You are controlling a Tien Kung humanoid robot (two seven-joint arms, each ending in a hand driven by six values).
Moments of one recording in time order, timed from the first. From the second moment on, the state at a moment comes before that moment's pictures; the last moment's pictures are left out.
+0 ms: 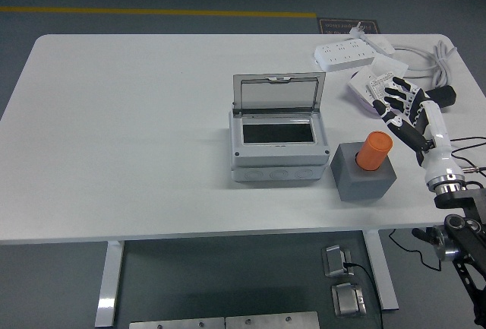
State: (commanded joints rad) left arm 0.06 0.27 -0.72 -0.18 0.63 0.09 0.05; right arm 0.05 -0.31 1.28 1.35 -1.16 -0.27 0.32
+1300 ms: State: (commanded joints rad) left arm 0.04 0.26 -0.65 -0.18 0.63 0.09 0.05; right arm 0.09 -0.28 1.16 1.25 -1.12 -0.29 0.35
